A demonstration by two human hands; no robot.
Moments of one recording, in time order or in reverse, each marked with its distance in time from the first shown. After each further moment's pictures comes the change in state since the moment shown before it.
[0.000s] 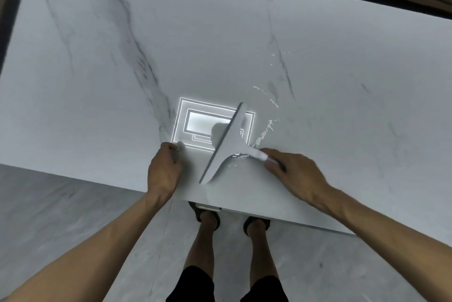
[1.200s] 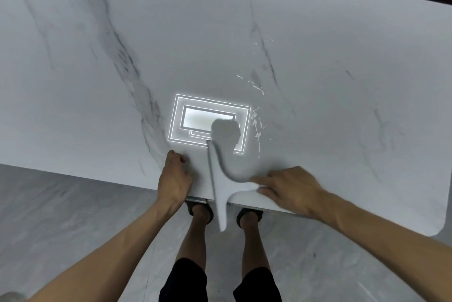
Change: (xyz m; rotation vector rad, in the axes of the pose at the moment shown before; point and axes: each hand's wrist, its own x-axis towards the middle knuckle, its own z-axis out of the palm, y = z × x) left_hand -0.058 0.028 0.048 0.054 -0.111 -0.011; right_hand -0.043 0.041 0.015 -0.368 -0.243 -0.319
